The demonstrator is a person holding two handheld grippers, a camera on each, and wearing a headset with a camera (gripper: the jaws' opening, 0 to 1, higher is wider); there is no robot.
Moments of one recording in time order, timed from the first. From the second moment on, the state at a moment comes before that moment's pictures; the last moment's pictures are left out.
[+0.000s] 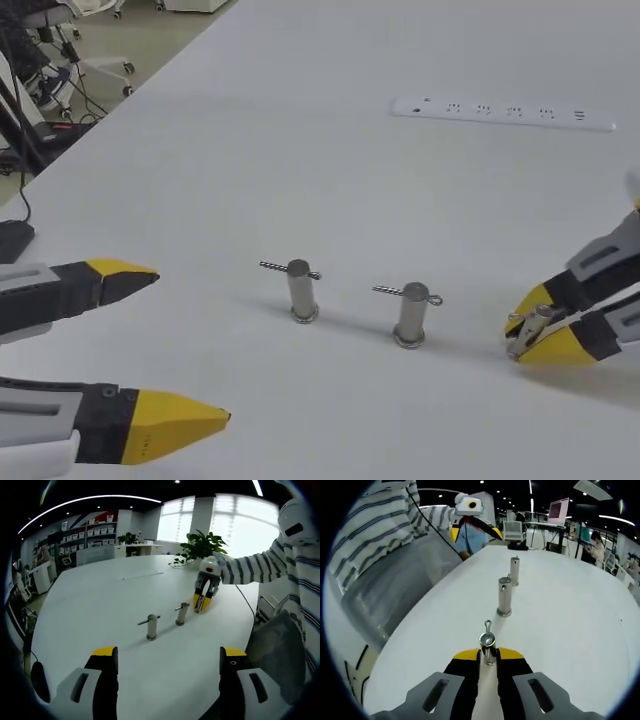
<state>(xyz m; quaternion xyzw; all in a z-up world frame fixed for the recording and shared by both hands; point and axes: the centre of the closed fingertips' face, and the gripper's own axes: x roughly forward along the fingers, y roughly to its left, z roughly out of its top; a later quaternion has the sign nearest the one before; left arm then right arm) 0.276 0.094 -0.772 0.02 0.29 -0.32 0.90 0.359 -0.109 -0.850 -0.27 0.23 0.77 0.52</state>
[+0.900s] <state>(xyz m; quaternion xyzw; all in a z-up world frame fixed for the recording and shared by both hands) 0.267 0.103 -0.765 0.03 0.27 -0.33 0.90 0.355 -0.113 -0.848 -0.19 0.27 0.69 0.65</state>
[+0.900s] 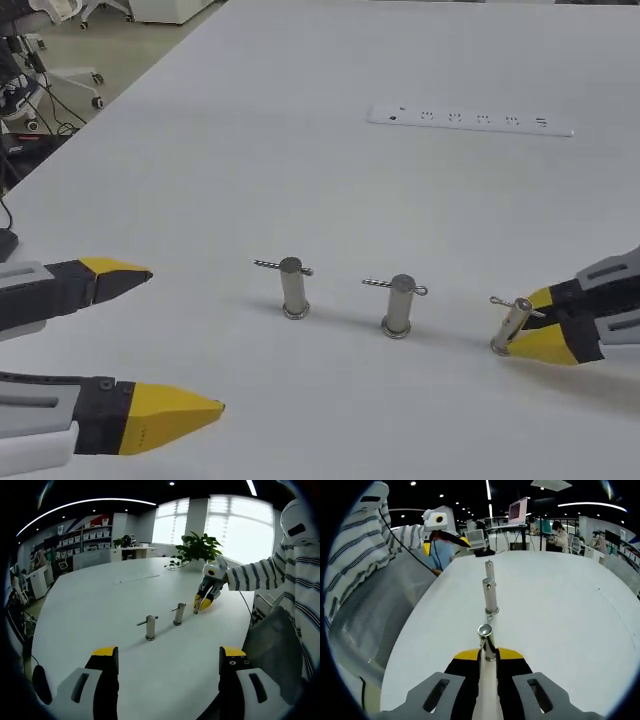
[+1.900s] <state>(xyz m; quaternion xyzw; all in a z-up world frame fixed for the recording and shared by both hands) 0.271 0.115 -0.770 0.04 0.25 -0.34 0.91 0.370 -0.114 -0.857 -0.19 0.27 0.49 0.81</state>
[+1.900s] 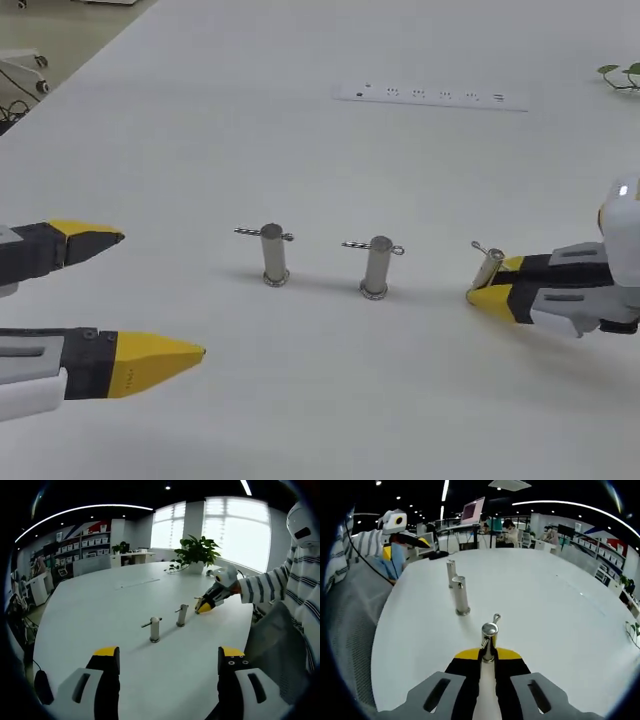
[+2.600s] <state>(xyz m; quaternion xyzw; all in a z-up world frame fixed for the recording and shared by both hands) 0.279 0.118 -0.772 0.04 0.23 -0.36 0.90 0.347 -0.118 -0.862 -0.17 0.33 0.44 0.82</state>
